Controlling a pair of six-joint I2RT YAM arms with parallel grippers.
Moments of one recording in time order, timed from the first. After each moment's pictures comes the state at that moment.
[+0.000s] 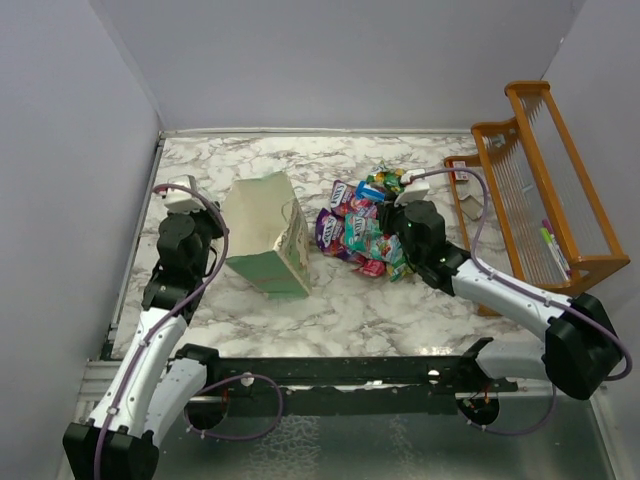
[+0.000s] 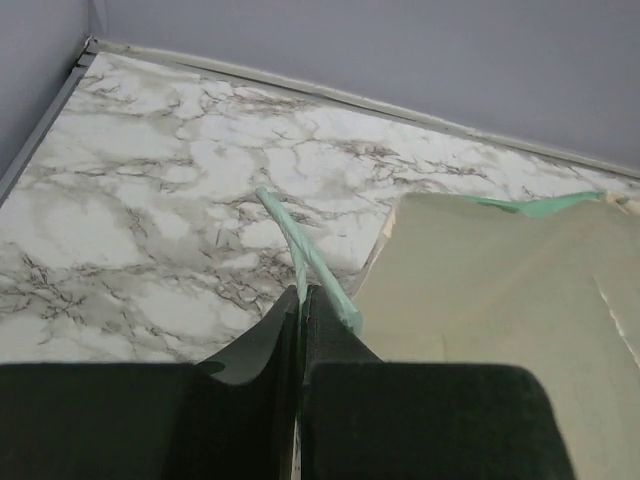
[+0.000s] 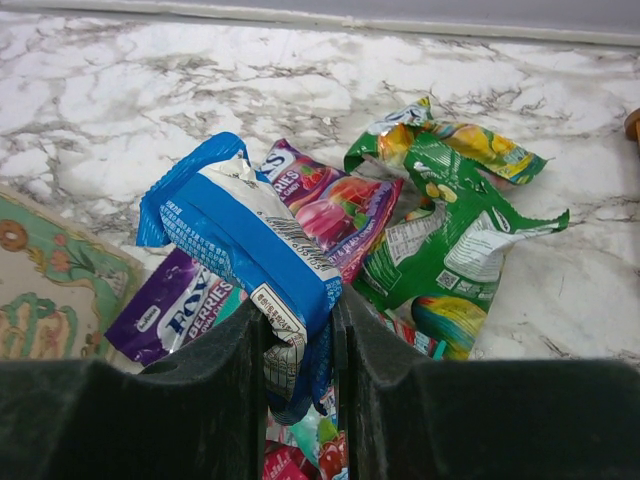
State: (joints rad) left arm -0.21 0.77 0.68 -0.02 -0.21 -0.29; right arm 0.67 1.24 0.73 0.31 0.42 0.18
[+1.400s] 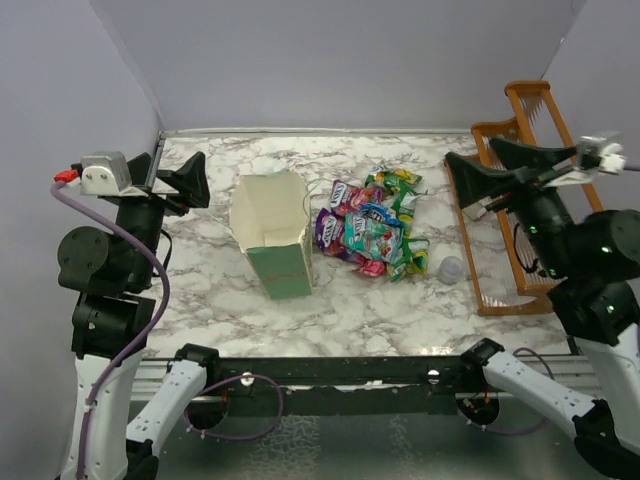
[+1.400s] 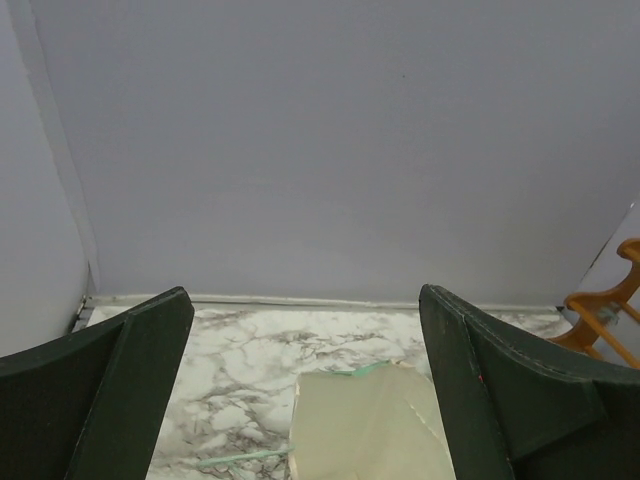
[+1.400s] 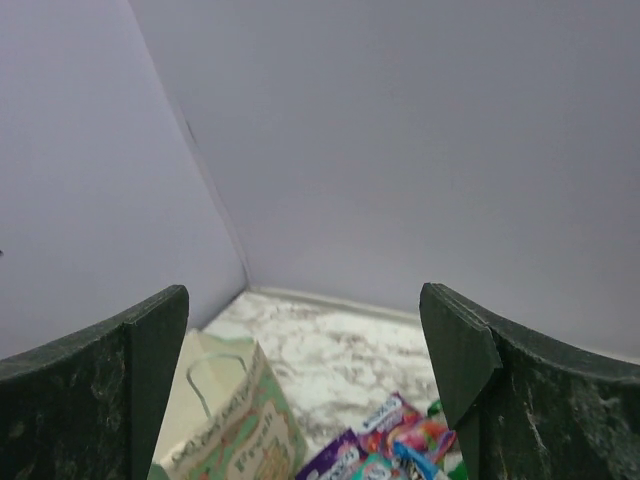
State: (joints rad) left arm -0.20 0.69 1.26 -0.29 -0.09 -0.18; right arm 0.55 0.80 1.32 -0.22 0.09 0.19
